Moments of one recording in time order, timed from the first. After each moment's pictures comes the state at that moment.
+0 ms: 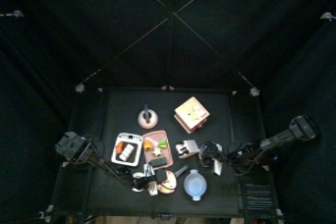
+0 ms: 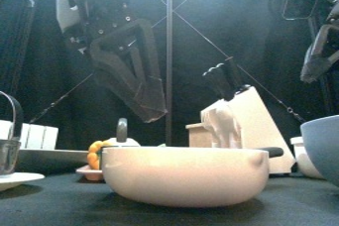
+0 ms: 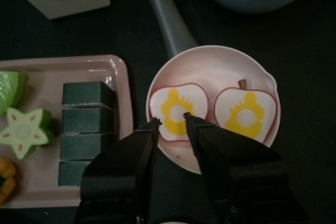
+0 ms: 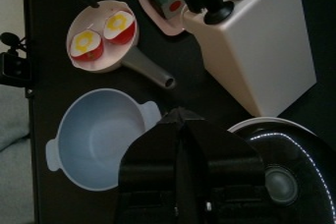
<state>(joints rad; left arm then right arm) -0.49 0.22 0.41 0.92 0.63 -1.41 0.38 -0.65 1.09 -0.80 0.38 1.35</state>
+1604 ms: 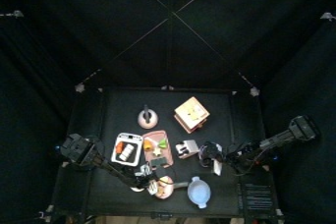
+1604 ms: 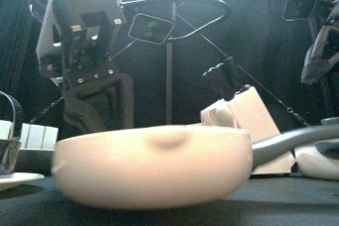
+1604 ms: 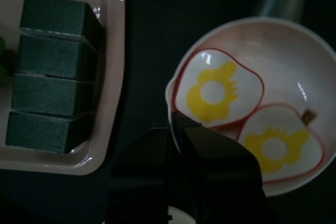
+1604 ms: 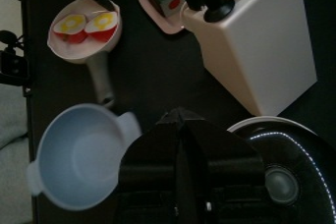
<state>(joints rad) -0.47 0.28 0.43 0.70 0.57 -1.42 0.38 -0.64 1.09 -0.80 0.38 1.35</state>
